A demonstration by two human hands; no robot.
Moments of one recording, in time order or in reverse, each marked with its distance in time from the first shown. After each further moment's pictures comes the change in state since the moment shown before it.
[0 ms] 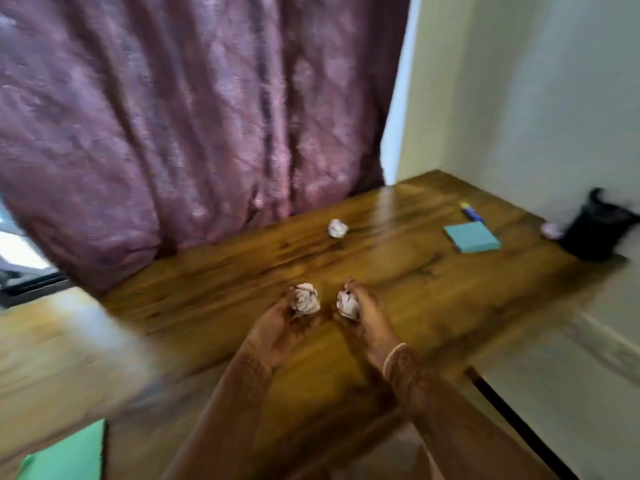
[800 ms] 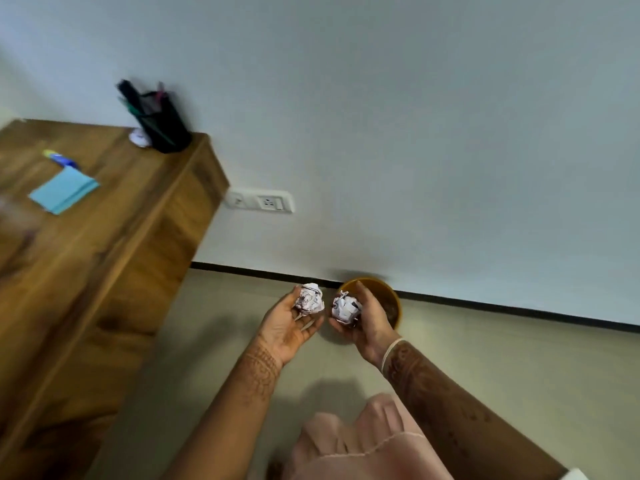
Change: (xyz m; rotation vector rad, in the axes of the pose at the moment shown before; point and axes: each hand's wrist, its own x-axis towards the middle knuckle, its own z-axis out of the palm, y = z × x) left_hand -0.140 -0.436 0.276 0.569 -0.384 -0.735; right_hand -0.291 0.003 -0.464 0.667 0.796 0.043
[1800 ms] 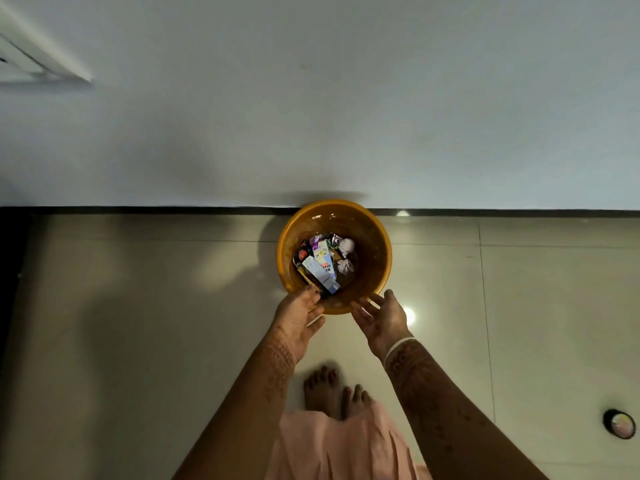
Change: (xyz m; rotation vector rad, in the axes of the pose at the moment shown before) left_hand 0.369 -0.201 0.004 0.324 0.240 -0.353; right_hand 0.344 0.063 -0.242 0.324 0.539 0.193
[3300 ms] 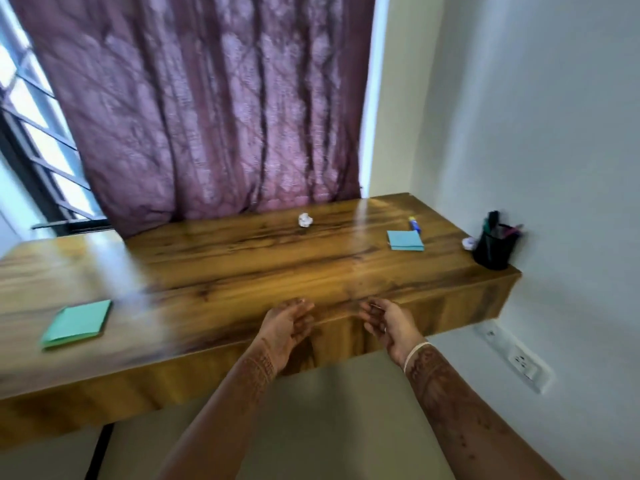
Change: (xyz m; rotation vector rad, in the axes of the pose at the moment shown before) left_hand -0.569 -0.050 -0.375 -0.957 0.500 0.974; right_hand -0.585 0.267 0.189 -1.222 -1.177 -0.308
